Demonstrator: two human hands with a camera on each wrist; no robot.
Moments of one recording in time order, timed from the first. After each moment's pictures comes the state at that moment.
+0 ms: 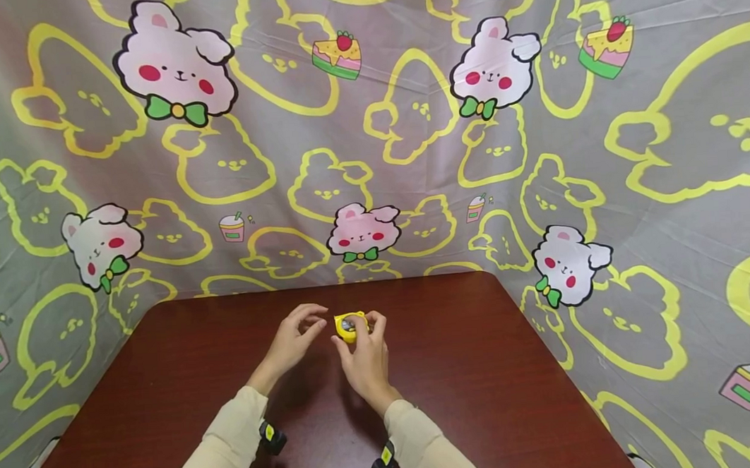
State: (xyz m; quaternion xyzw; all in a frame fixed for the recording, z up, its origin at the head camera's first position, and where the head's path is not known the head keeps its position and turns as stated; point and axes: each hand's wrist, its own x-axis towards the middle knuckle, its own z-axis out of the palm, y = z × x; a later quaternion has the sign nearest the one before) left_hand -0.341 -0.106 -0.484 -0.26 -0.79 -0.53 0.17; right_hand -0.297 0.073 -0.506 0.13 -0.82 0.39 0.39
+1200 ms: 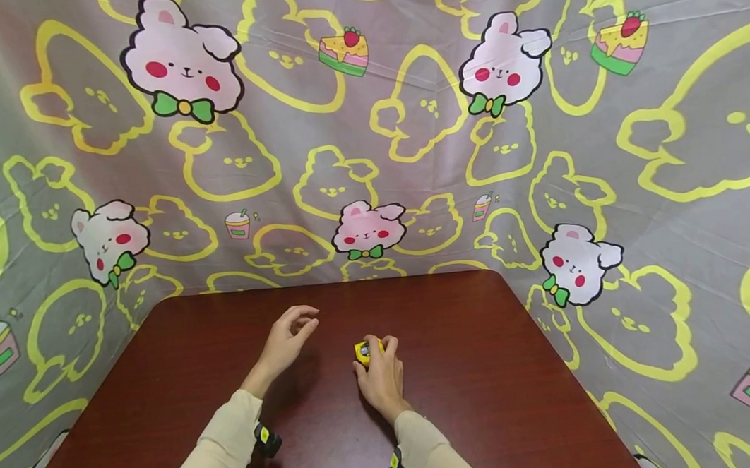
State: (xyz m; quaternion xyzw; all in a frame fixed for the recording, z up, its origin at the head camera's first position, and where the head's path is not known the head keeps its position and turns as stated) left_hand -0.337 -0.128 -0.490 -0.22 -0.79 -0.54 0.17; right_hand -0.295 0.091 -0.562 0.06 -0.91 0.33 0.25
